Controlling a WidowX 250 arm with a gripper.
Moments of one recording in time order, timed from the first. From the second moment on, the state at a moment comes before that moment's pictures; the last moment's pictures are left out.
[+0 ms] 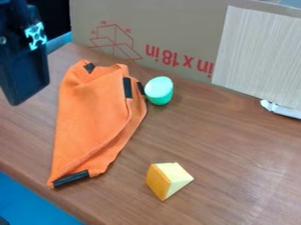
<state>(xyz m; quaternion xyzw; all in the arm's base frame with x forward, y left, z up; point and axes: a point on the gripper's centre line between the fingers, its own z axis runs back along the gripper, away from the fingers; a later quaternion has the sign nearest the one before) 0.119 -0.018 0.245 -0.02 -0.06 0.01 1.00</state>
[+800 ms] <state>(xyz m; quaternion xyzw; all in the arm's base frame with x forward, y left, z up) 0.112 0.013 0.199 -0.01 -0.07 -0.16 0.98</state>
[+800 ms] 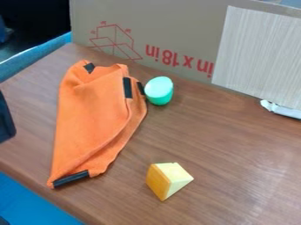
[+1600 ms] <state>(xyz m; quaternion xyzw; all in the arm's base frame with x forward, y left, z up) 0.130 0.069 0.115 0.05 -0.09 -0.38 0.92</state>
